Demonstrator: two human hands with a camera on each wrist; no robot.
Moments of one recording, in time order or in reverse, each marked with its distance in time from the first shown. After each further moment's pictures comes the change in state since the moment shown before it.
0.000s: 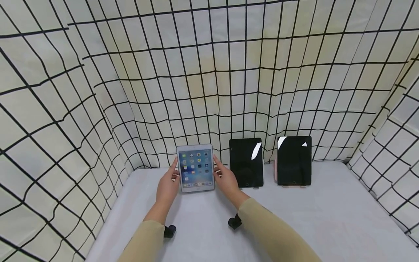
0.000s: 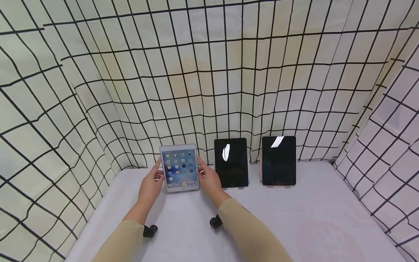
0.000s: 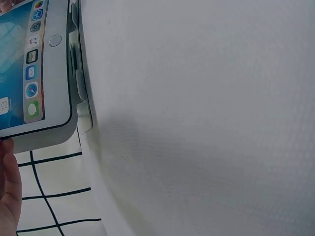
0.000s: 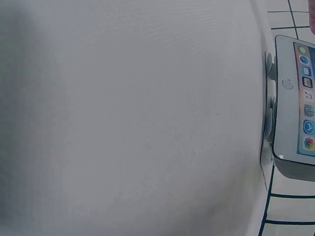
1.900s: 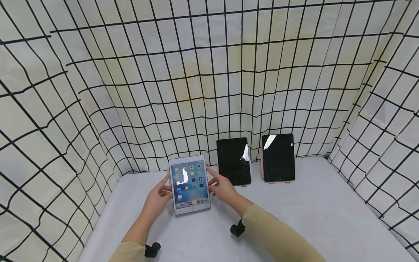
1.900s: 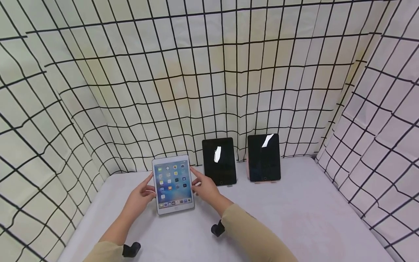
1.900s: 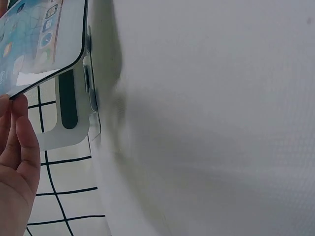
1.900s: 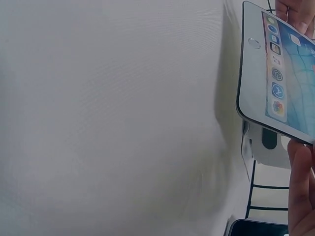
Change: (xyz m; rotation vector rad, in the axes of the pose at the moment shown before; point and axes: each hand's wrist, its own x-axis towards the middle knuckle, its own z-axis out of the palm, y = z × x) left_hand -0.040 0.001 -0.014 -0.202 -0.229 -0.085; right_hand -0.040 0.004 -0.035 0.213 -0.209 0.165
